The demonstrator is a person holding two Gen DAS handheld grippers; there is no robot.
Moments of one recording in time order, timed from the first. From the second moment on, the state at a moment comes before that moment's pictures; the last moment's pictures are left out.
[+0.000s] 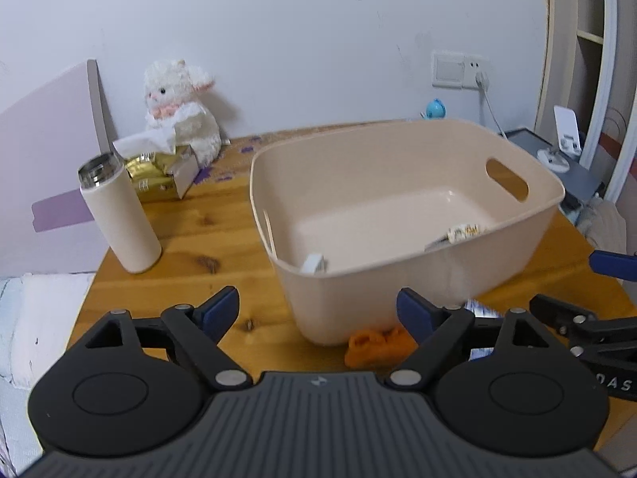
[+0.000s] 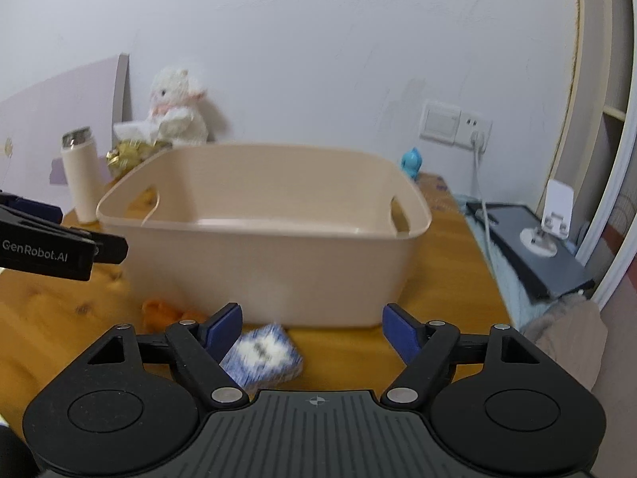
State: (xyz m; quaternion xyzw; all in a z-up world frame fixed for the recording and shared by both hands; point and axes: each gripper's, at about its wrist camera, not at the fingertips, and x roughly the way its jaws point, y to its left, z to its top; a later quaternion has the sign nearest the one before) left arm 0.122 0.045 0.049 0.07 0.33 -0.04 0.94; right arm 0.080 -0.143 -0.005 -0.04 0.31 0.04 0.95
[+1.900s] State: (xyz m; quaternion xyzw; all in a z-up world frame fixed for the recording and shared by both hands) left arm 0.147 0.050 -0.035 0.02 0.39 -0.06 0.92; right arm 0.080 -0.145 -0.079 -0.01 0.39 0.04 0.92
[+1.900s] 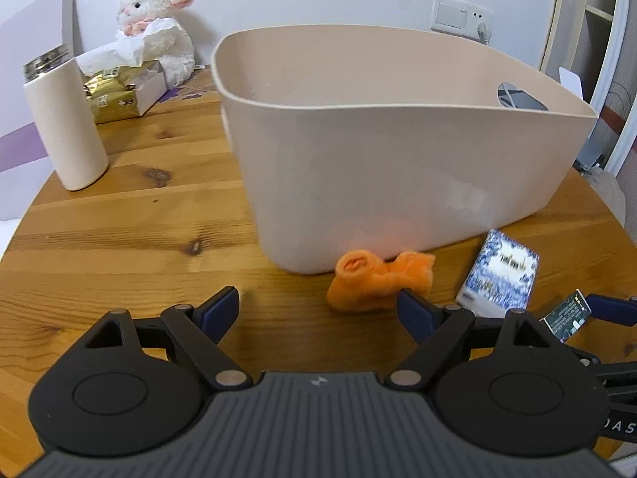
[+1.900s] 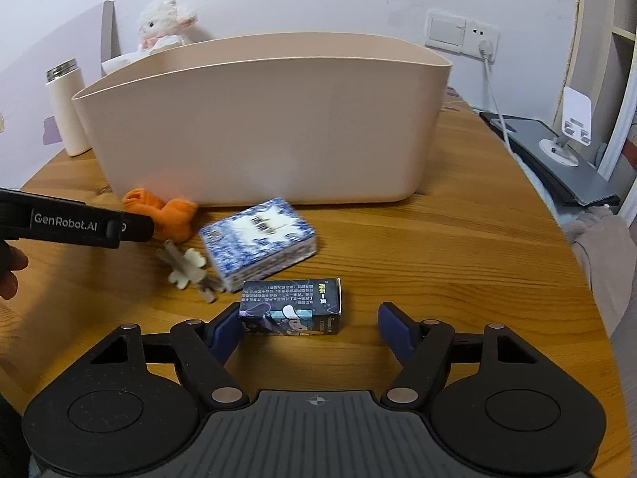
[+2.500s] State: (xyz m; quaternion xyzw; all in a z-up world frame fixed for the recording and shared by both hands) left arm 0.152 0.037 -0.040 0.00 0.40 -0.08 0.91; right arm 0.086 -0.144 -0.080 -0.01 0.37 0.04 0.93
